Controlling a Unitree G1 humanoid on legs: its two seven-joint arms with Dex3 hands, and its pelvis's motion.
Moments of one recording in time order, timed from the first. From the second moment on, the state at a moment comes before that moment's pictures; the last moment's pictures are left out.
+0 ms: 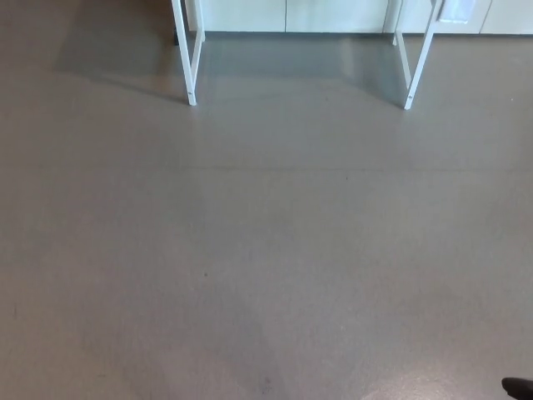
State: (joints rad) left_arm 0.32 0.38 0.17 0.58 0.01 -0.12 -0.18; right_arm 0.36 -0.33 -0.15 0.34 0.02 -0.04 0.21
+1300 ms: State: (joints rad) left_arm 0.37 0.38 0.19 0.54 -0.03 -0.16 -0.25; right_arm 0.38 -0.33 -0.16 0.31 0.07 -0.07 0.27
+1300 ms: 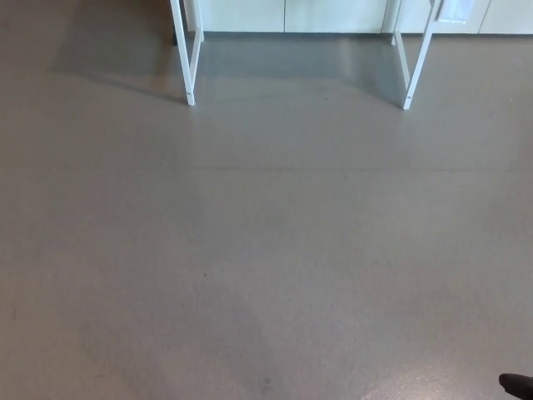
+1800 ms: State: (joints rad) left_arm 0.36 0.38 0.19 0.55 -0.03 -0.19 -0.24; right_arm 0.38 -0.33 -0.16 0.31 0.07 -0.07 0.27
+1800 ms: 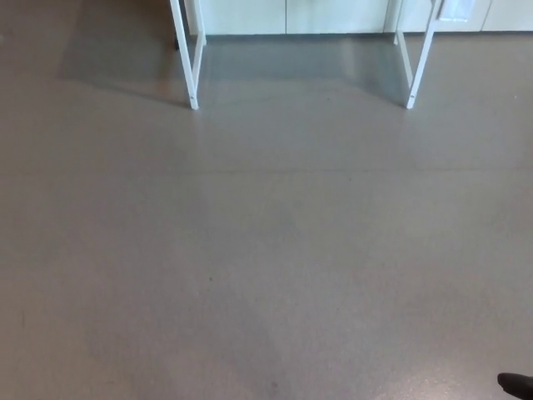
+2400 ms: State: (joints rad) left_arm 0.35 0.40 0.18 0.56 -0.03 -0.20 -0.24; right_arm 0.38 -0.34 -0.14 0.31 0.05 -0.08 0.27
